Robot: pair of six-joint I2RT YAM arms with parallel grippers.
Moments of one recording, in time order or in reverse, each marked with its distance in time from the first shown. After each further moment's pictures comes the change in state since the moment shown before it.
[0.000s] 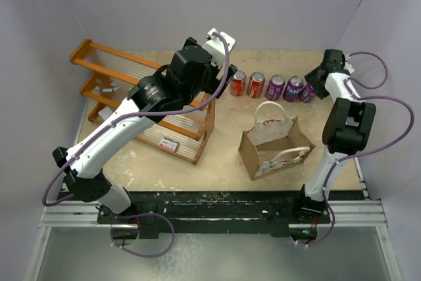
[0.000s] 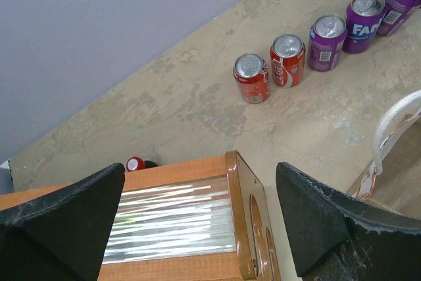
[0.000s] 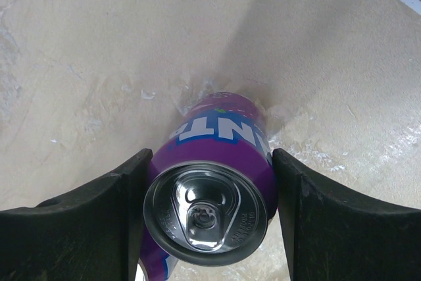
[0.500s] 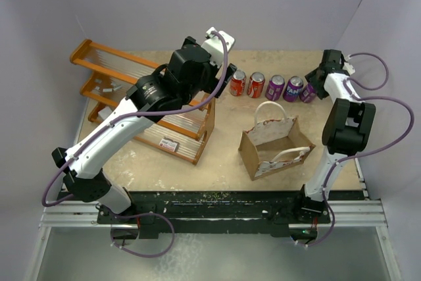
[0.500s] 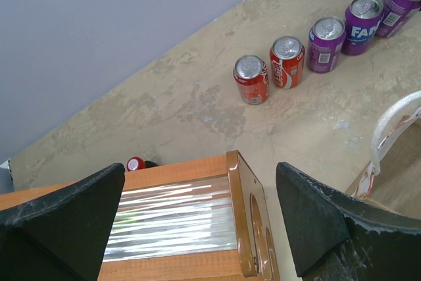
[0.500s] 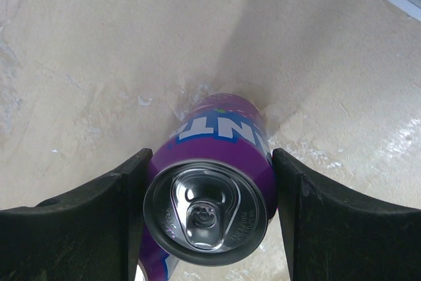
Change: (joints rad) left arm 0.000 0.000 0.013 -0.016 0.003 -0.005; right arm 0.002 -0.026 -0.029 0.012 0.040 0.037
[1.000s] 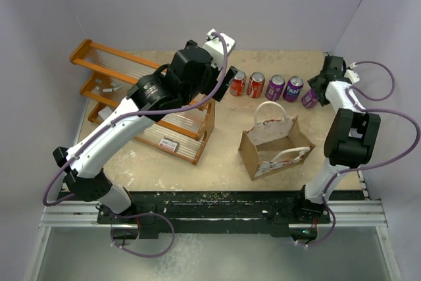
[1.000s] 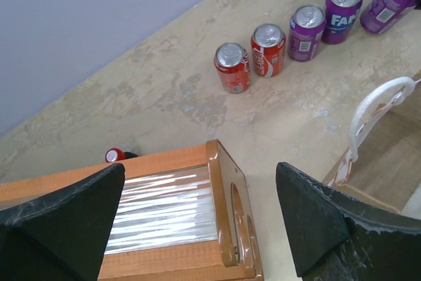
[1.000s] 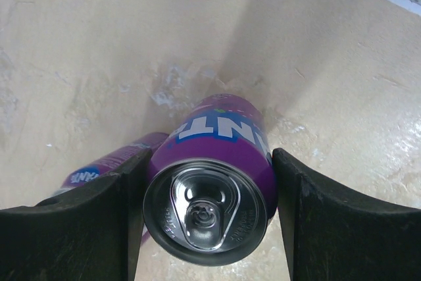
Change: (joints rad) left arm 0.000 0.015 0.021 -0.049 0.061 -0.077; right arm 0.001 -0.153 -0.174 0.018 0.057 0.069
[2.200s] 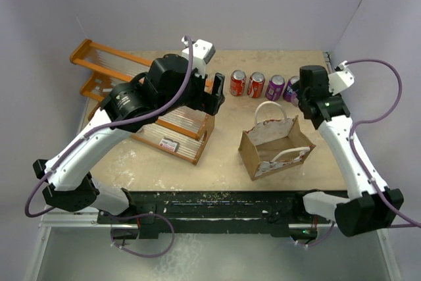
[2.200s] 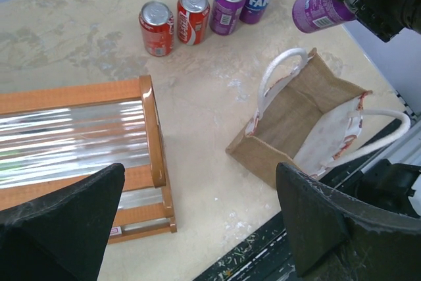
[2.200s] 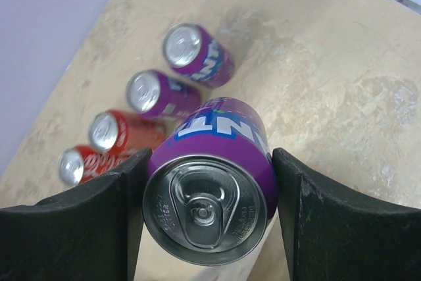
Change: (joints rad) left arm -0.031 -0.150 -0.055 -0.145 0.174 -0.330; right arm 0.455 -0.640 -0.145 -0.266 0.361 0.072
